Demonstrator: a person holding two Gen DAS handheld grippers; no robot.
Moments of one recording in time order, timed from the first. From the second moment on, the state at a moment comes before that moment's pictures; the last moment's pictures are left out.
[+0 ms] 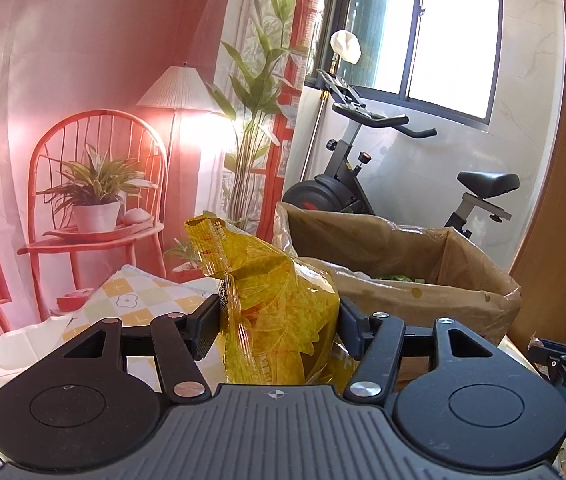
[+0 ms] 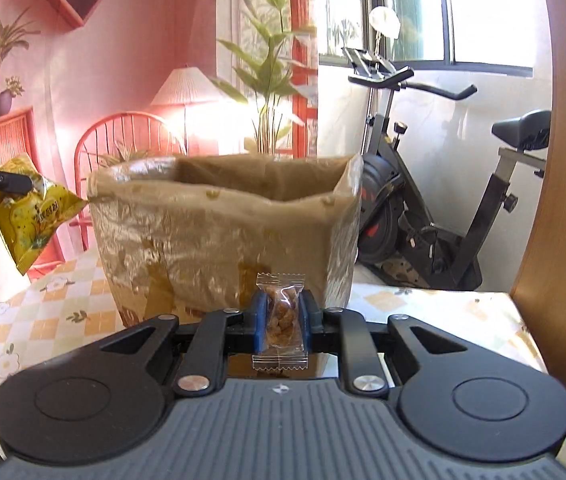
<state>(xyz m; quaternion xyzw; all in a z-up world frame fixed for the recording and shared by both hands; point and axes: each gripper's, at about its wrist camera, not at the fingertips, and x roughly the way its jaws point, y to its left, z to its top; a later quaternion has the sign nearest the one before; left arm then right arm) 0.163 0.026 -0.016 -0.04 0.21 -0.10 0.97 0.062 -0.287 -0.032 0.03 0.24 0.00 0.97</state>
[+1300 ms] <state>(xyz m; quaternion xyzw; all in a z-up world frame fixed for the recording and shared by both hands) 0.272 -0.025 0.006 0.00 0.22 -0.14 0.97 0.178 -0.306 0.008 0.03 0.25 0.02 0.97</state>
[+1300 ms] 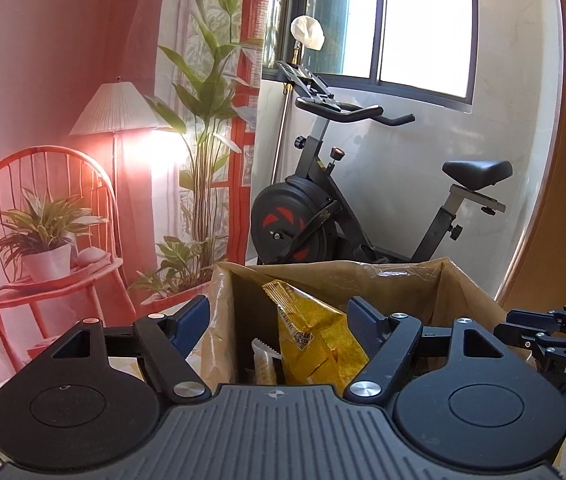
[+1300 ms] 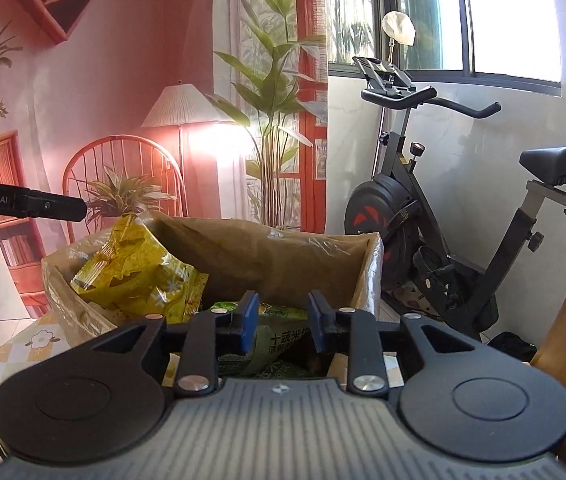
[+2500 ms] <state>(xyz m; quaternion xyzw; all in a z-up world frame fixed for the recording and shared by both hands) 0.193 -0.060 -0.173 -0.02 0.42 -0.15 0.89 0.101 -0.325 -0.128 0.07 0.34 -0.01 0.94</state>
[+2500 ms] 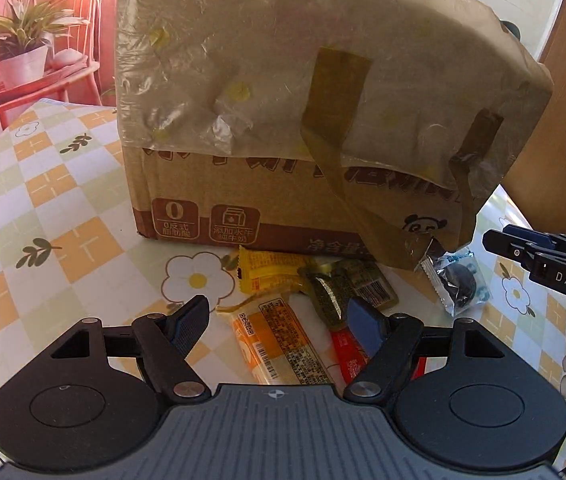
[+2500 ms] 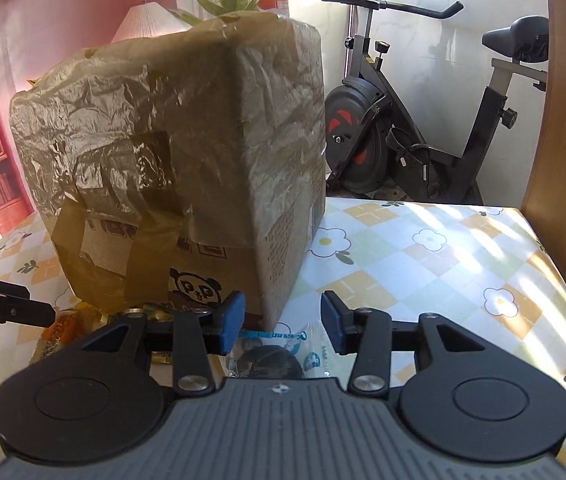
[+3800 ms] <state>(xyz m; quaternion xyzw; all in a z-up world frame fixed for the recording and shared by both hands) 0.190 0.003 -0.201 0.00 0.44 -0.08 0.89 0.134 -0.309 -0.187 0.02 0.45 0.03 0.89</state>
